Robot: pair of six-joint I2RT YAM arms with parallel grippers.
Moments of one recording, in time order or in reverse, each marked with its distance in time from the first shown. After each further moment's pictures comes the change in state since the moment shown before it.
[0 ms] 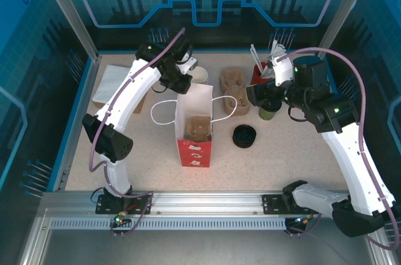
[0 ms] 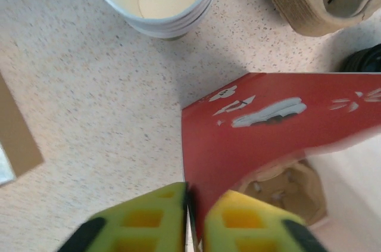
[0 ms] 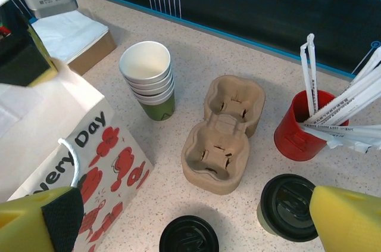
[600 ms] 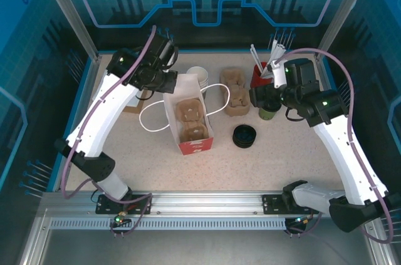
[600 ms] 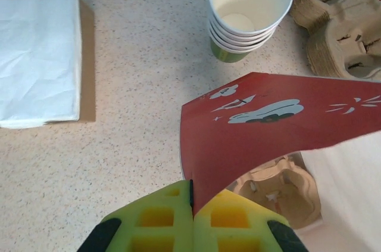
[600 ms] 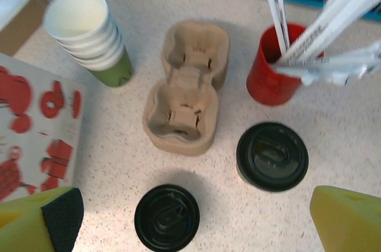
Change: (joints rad) left arm -0.065 -0.267 -0.092 -0.016 -0.252 -0.310; right arm -0.043 0.043 -0.100 -0.042 0.109 0.093
